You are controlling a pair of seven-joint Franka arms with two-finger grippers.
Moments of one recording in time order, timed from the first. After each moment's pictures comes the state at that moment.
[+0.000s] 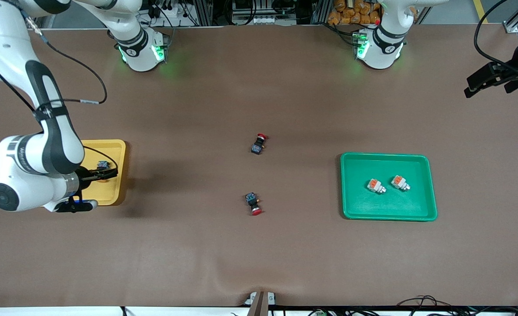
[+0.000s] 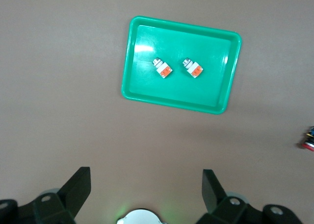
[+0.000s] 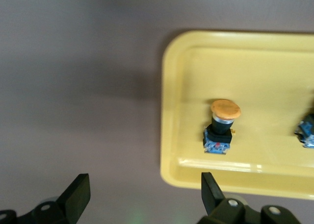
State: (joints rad) left arm -0.04 -0.13 -0.01 -1.63 0.02 1.49 -0.16; right arm -0.22 0.61 0.27 -1.44 -0.07 1.60 -0.03
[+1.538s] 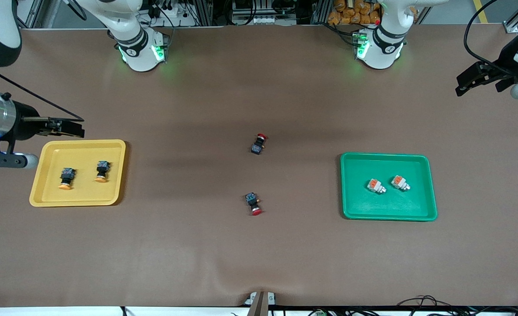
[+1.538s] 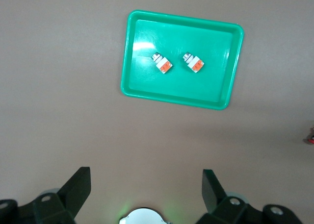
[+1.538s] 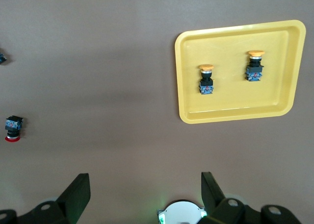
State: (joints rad) left arm -0.03 -0.15 -0.03 -1.69 0.02 1.51 -0.16; right arm -0.20 0.31 0.35 -1.21 -0.05 1.26 0.22
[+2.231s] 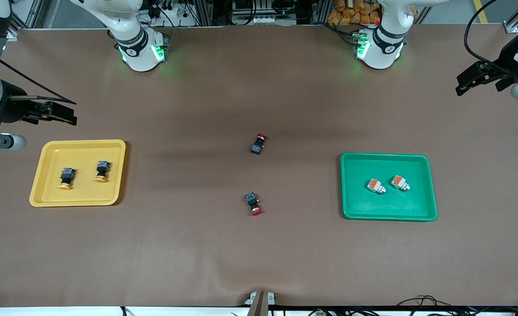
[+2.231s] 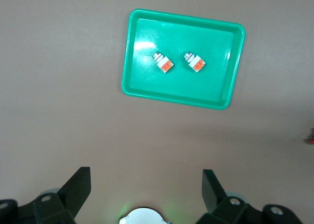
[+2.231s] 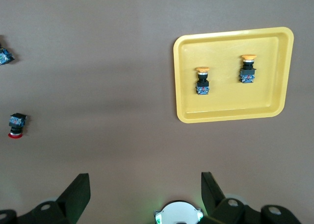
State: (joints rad) left arm -0.03 -0.16 -0.02 -1.70 0.02 1.51 -0.16; right arm -0.09 0.23 0.21 -1.23 -0.01 1.26 0.18
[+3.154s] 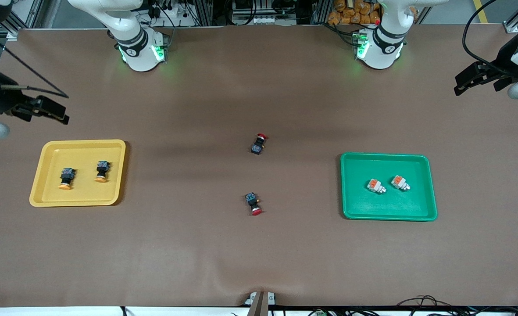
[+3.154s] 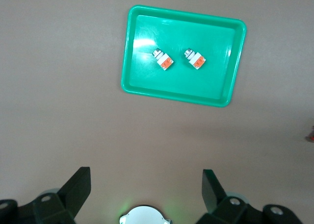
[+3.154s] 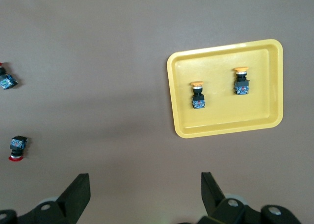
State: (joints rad) left arm -0.03 -0.16 -0.02 -1.72 0.02 1.51 -0.16; right arm -0.01 0.02 0.07 -1.52 0.03 1.47 0.16
